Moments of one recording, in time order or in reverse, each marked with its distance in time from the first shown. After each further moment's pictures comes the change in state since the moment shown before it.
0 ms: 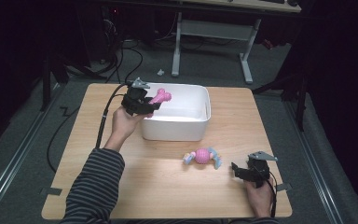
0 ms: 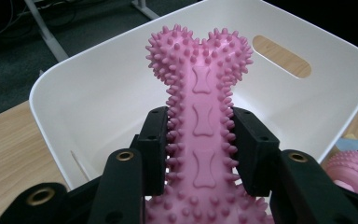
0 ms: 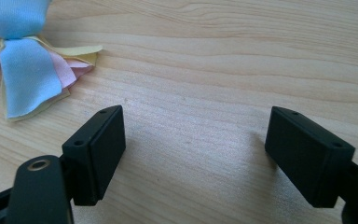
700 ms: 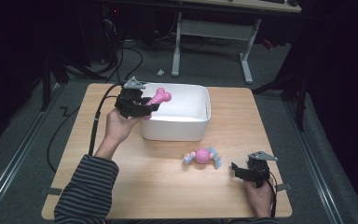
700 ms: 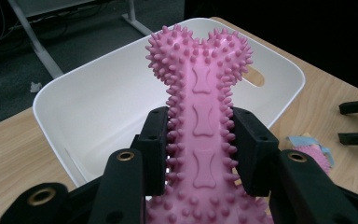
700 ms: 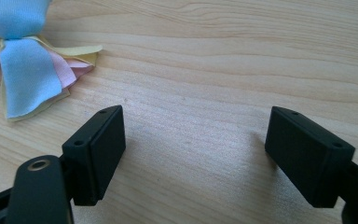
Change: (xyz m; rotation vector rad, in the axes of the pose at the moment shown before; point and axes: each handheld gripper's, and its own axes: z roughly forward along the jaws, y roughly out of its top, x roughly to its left) left arm -0.019 0.006 -0.043 -0.042 -0.039 0.013; right arm 0.000 0.000 0.000 0.000 0.001 0.000
